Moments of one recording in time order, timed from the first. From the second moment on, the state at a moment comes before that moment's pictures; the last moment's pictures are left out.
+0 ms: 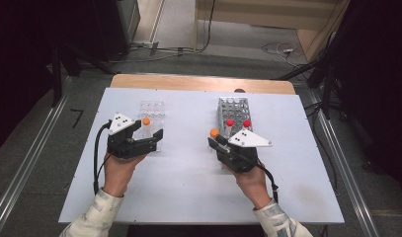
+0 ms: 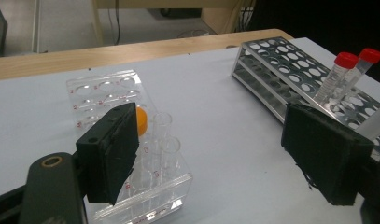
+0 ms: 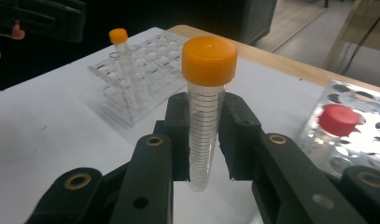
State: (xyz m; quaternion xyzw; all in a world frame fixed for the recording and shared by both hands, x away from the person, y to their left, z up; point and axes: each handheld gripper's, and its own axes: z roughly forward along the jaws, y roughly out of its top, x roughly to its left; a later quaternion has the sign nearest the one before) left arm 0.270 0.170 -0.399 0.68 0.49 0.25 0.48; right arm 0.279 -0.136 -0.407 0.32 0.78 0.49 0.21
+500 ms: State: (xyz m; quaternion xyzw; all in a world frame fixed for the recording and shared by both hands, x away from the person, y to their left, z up) left arm 0.267 0.162 -0.399 0.69 0.48 0.23 0.49; right arm 0.285 -0.091 -0.428 0.30 0.81 0.48 0.17
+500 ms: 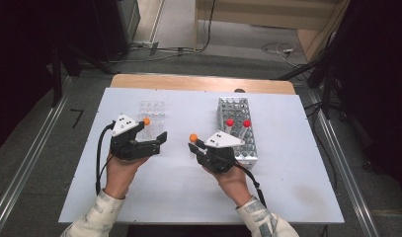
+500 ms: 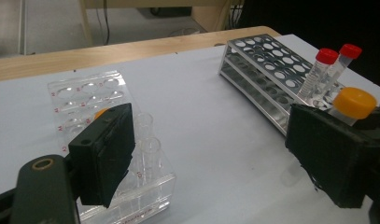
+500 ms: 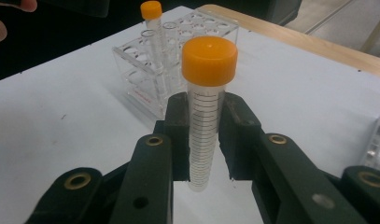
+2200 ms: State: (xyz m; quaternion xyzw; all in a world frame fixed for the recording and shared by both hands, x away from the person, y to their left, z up) left arm 0.264 0.162 -0.393 0.72 0.44 0.17 0.51; right arm 0.277 -0.055 -0.431 0.26 0.83 0.47 0.13
